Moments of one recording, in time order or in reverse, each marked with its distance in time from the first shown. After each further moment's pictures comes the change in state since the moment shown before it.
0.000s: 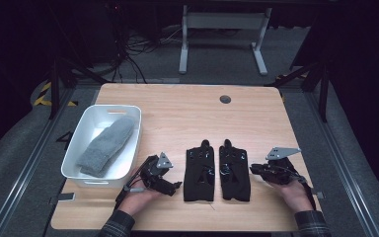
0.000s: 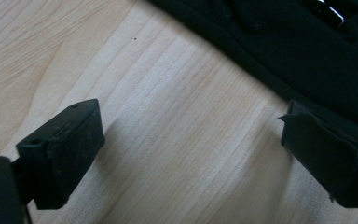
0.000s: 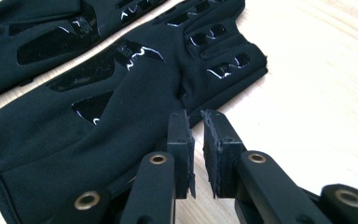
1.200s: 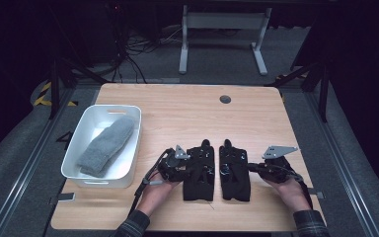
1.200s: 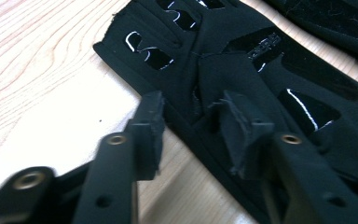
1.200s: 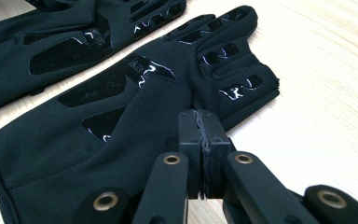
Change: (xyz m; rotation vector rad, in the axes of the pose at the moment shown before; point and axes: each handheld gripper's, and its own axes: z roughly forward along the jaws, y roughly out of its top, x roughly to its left) left arm -0.018 0.044 0.026 -0.025 0.000 -0.076; right arm 0.004 0.009 0.005 -0.018 0.018 -0.039
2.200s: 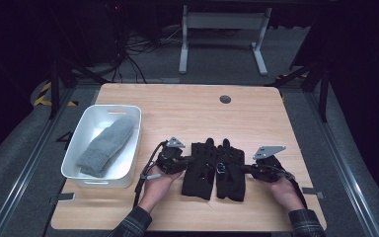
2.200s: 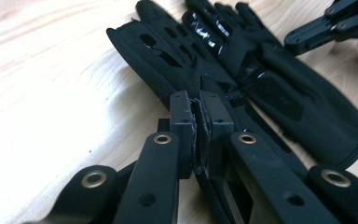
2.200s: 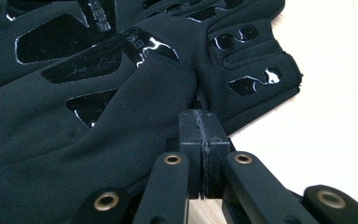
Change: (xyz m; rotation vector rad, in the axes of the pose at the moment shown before) left arm 0.012 0.017 -0.020 -0.114 -0.135 -0.171; right arm 0.004 0.003 0.024 0.057 0.027 -0.019
